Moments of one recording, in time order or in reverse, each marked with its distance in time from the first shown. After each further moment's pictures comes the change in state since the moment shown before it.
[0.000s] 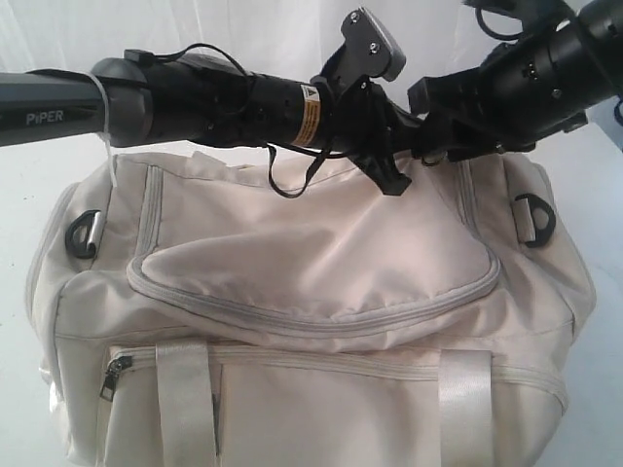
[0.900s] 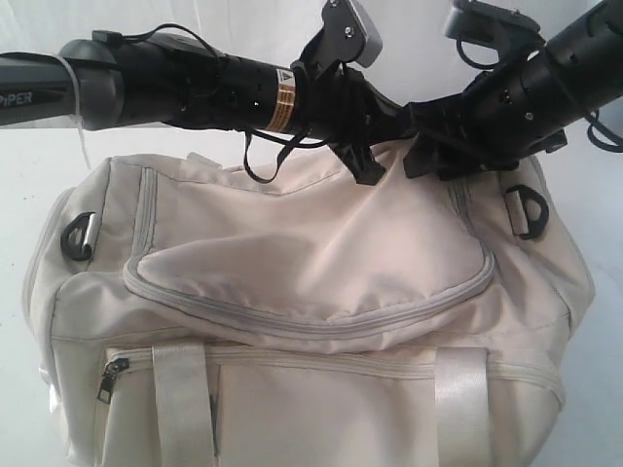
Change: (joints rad) left arm 0.058 -0.026 0.000 0.052 -0.124 -0.015; right arm 0.000 0.088 0.000 -0.020 -0.043 0.008
